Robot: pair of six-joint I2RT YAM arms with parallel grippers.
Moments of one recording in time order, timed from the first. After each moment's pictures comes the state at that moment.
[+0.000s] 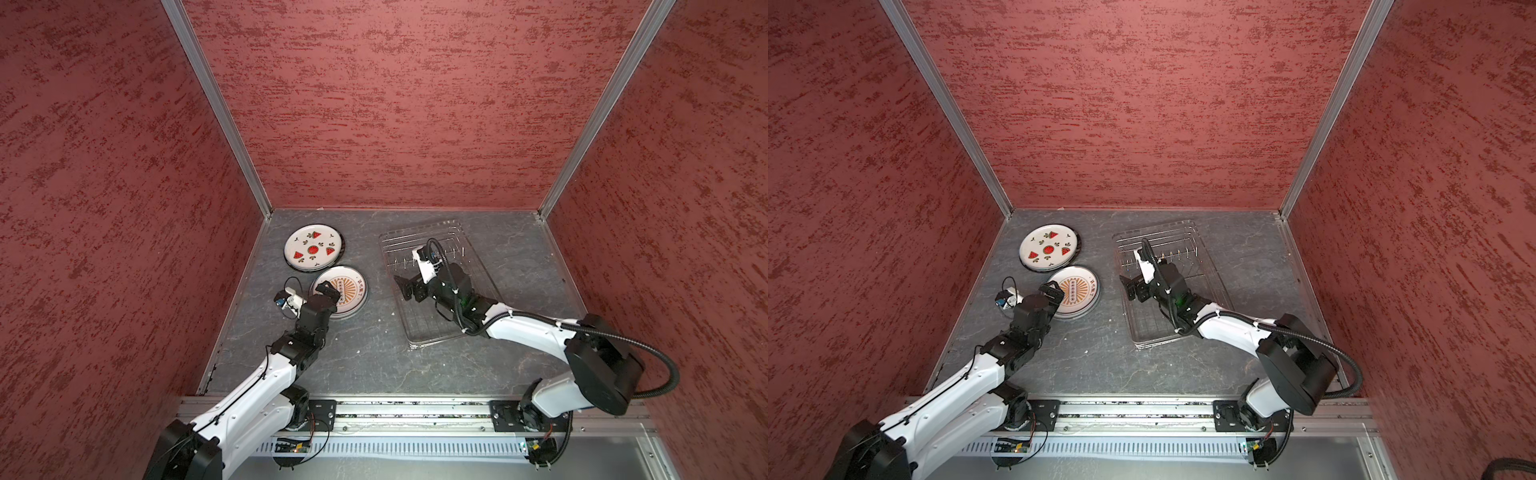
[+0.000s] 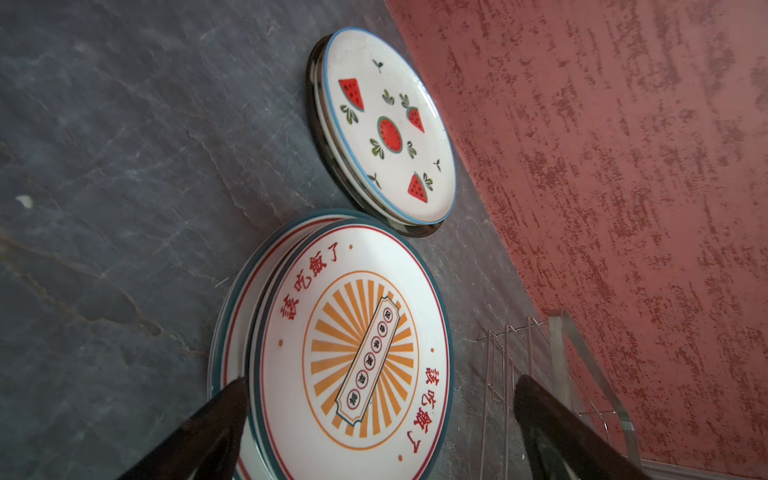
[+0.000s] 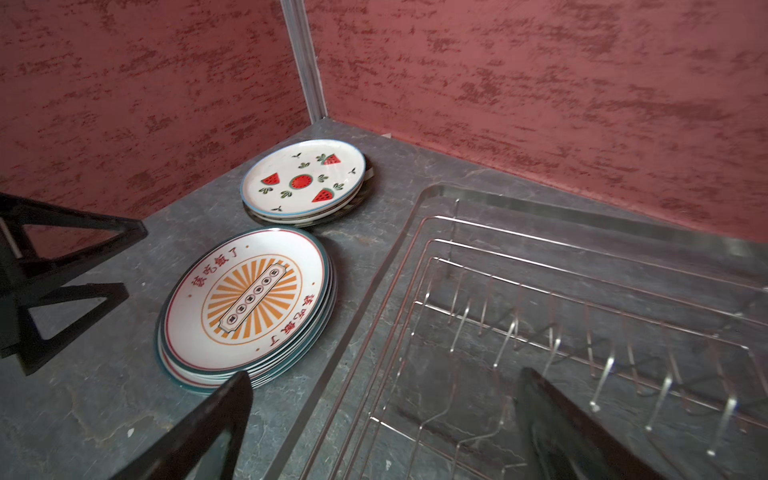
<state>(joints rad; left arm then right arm) -0.42 0.81 0.32 -0.03 -0.52 -1.18 0.75 1.46 0.79 0.42 0.08 0.15</state>
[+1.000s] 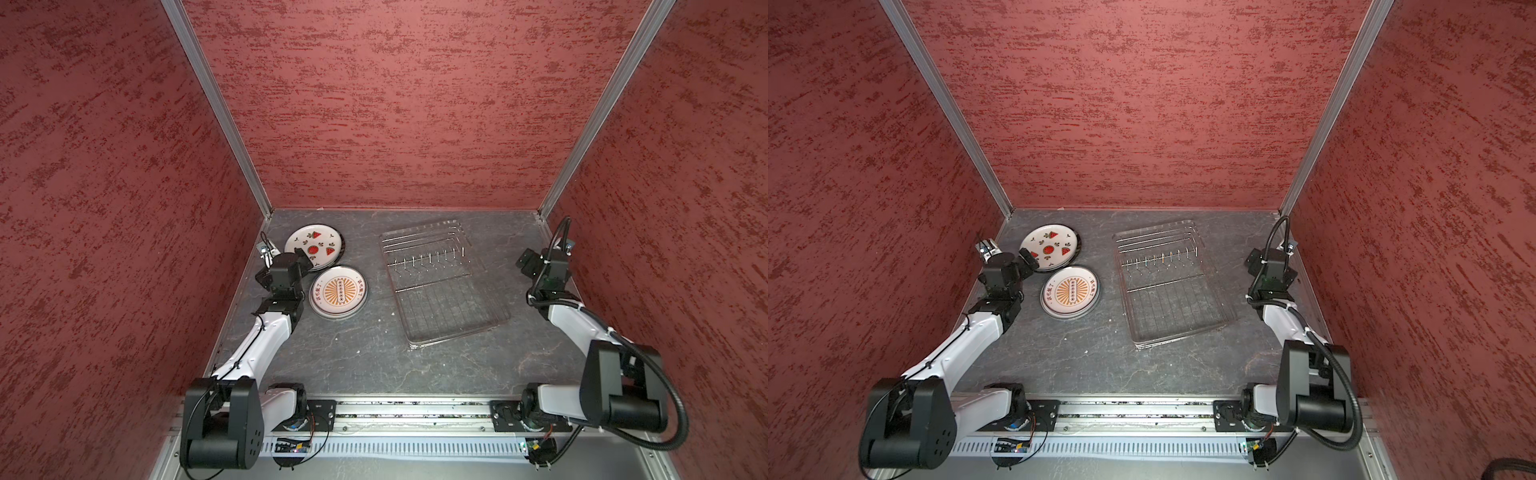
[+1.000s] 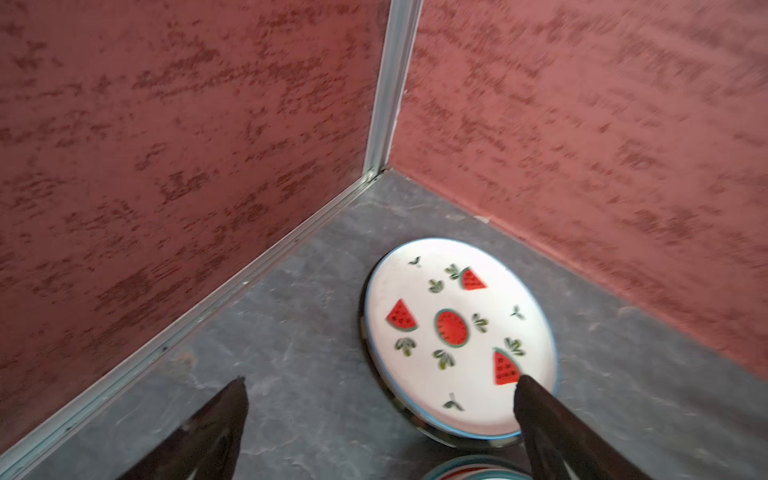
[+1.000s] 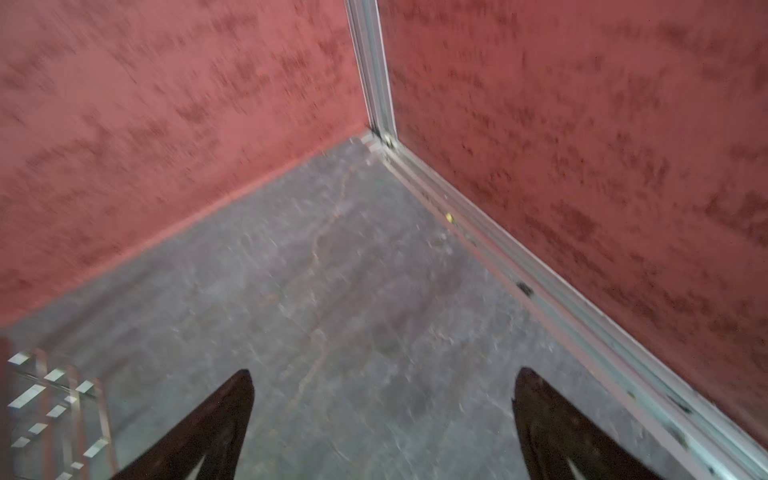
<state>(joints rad) 0.00 1.19 0.57 0.21 -0.47 -0.35 -0.12 1.37 0.61 0.25 0.31 0.35</state>
